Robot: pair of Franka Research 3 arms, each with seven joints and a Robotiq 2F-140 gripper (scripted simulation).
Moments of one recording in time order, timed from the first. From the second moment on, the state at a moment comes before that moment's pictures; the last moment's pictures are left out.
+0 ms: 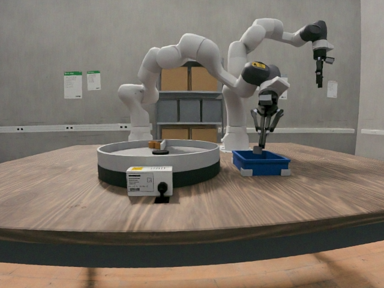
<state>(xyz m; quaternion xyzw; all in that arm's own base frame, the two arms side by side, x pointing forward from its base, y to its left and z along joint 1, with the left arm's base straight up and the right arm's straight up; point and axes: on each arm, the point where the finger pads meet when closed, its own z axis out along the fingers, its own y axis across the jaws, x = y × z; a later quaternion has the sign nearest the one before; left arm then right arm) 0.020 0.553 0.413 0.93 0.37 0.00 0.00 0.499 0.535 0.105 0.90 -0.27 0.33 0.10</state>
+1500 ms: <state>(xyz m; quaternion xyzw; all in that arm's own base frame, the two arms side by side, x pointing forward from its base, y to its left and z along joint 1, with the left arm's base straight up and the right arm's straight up) 0.020 0.553 0.413 0.93 0.37 0.00 0.00 0.501 0.533 0.084 0.90 -0.27 0.32 0.10</state>
